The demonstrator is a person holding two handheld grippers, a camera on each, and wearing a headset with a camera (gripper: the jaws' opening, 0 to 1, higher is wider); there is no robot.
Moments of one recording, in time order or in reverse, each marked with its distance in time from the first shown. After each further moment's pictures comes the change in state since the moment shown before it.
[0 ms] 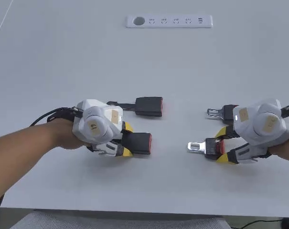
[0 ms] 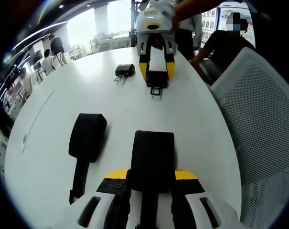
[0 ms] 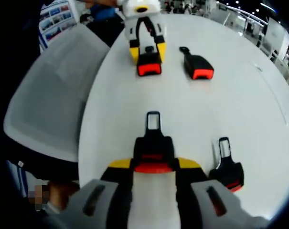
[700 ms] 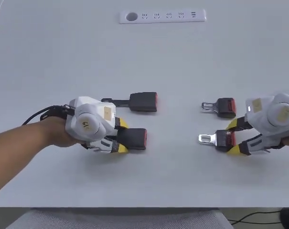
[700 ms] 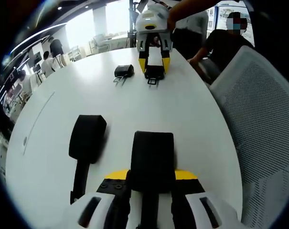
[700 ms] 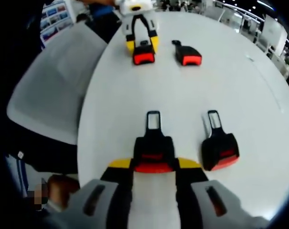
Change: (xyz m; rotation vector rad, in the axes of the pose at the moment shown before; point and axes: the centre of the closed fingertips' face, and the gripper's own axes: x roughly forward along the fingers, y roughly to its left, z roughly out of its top) left arm -0.003 -0.006 0.009 0.017 -0.003 0.003; right arm -0.023 -0.003 -0.034 0.034 0.031 -0.019
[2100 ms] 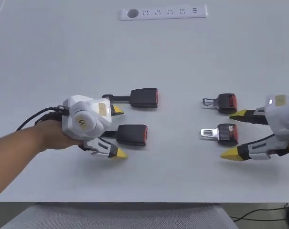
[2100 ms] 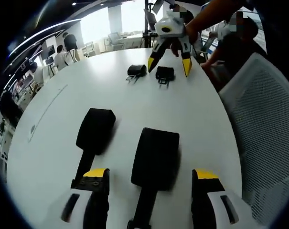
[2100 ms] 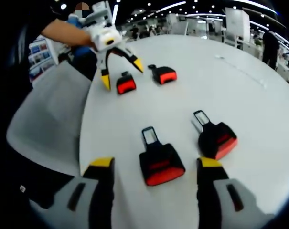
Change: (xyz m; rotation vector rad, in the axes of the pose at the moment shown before) left arm 0.002 0.005 -0.007 -0.071 0.005 0.078; right arm -0.004 0.000 0.008 0.237 -0.297 -0.080
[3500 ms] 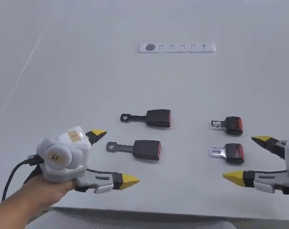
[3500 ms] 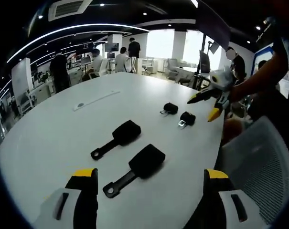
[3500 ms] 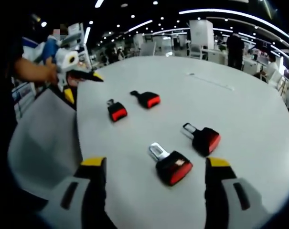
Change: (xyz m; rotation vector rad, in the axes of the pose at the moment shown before) left arm -0.101 -0.032 0.021 -0.454 -0.284 0.316; right arm -0.030 0.025 0.032 0.182 -0.215 -0.257
